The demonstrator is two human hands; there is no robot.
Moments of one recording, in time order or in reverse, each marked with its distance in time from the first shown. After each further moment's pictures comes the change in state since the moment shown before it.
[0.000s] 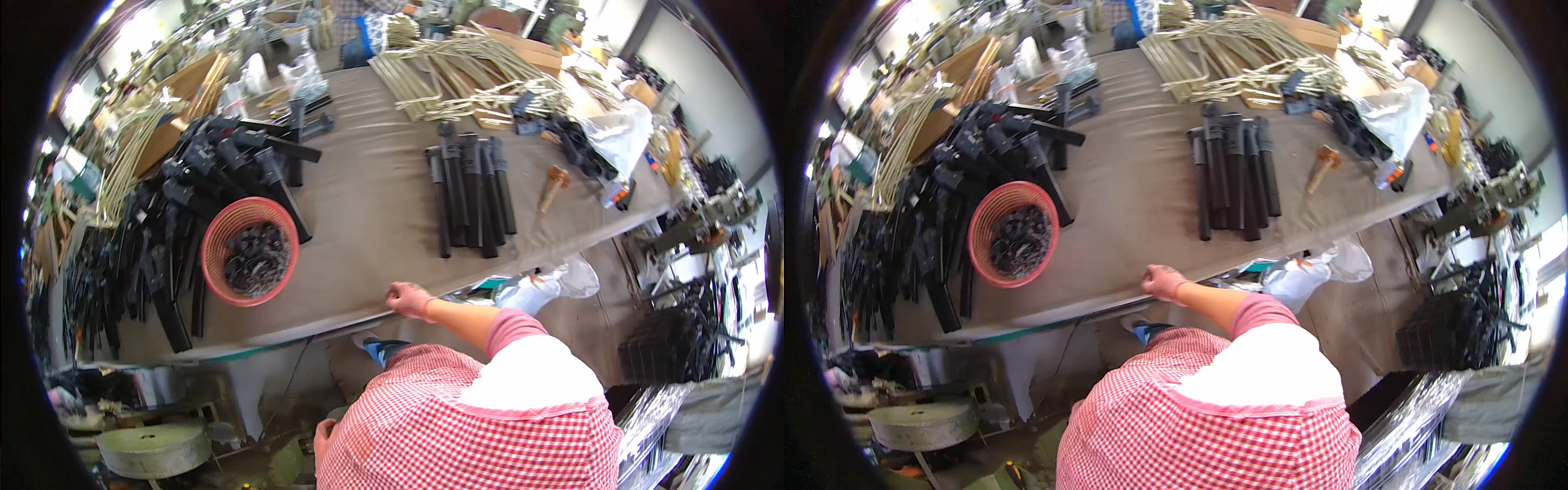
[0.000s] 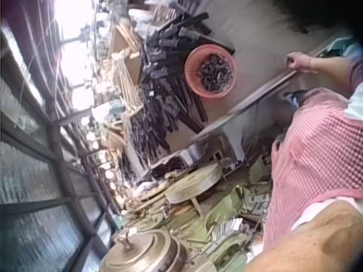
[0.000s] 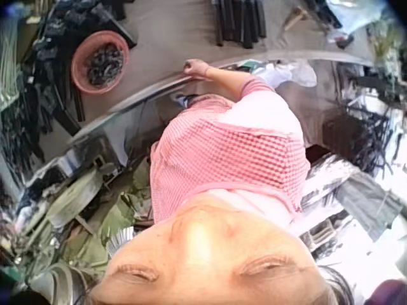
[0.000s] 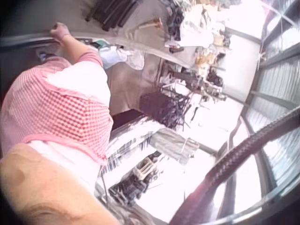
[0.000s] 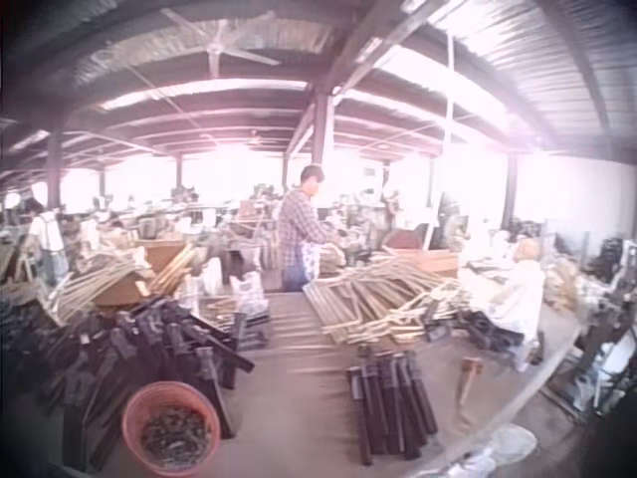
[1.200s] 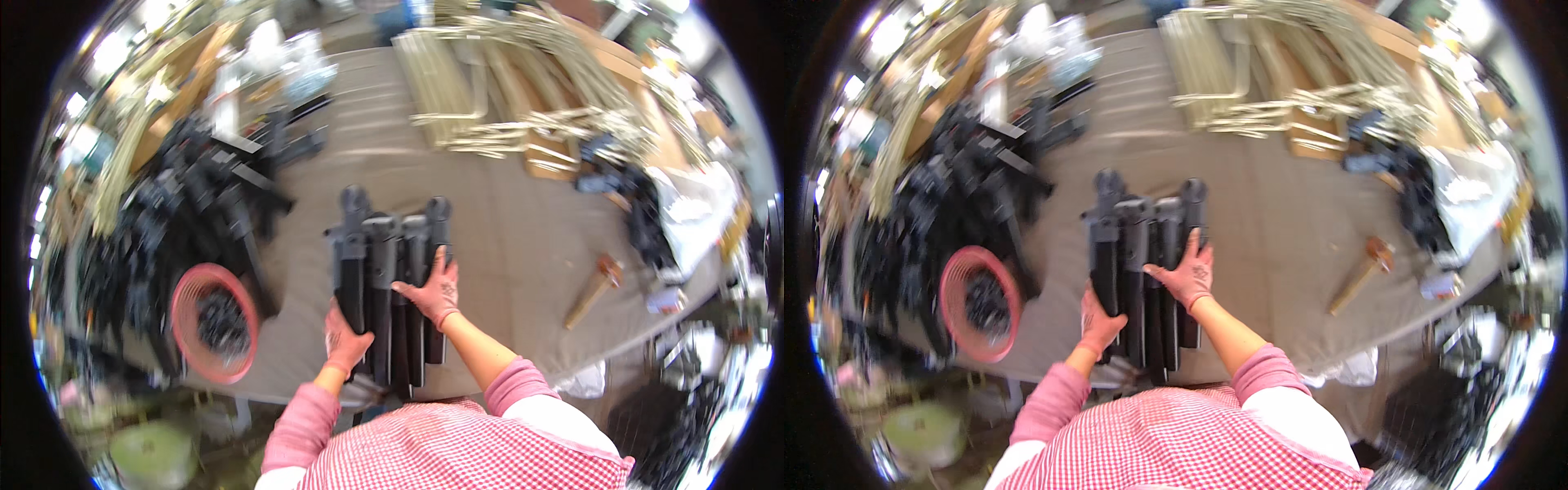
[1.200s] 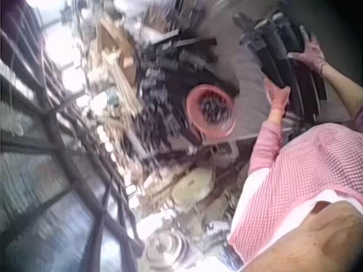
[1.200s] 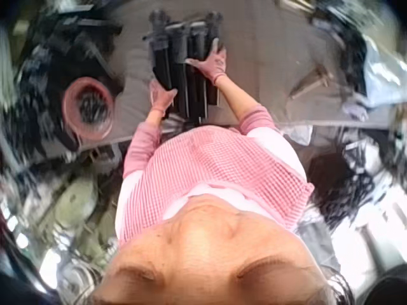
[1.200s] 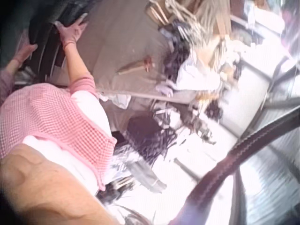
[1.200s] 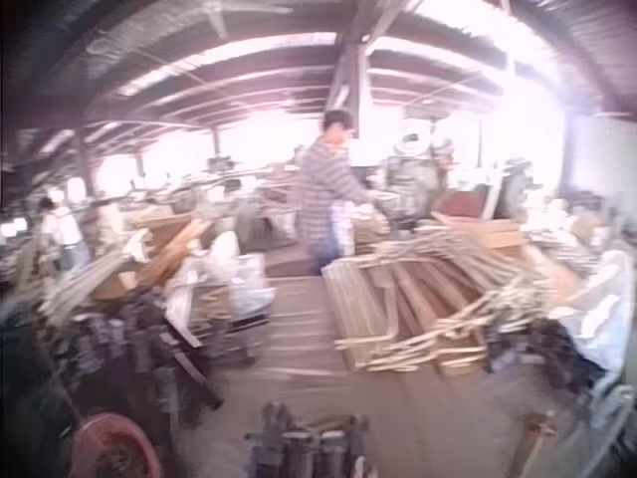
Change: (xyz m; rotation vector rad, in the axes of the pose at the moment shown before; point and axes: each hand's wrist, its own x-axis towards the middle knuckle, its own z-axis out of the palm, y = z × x) left_hand 0.299 0.401 0.307 0.527 0.133 0.470; right_hand 0.218 0.073 -0.232 -0.042 0.405 0.254
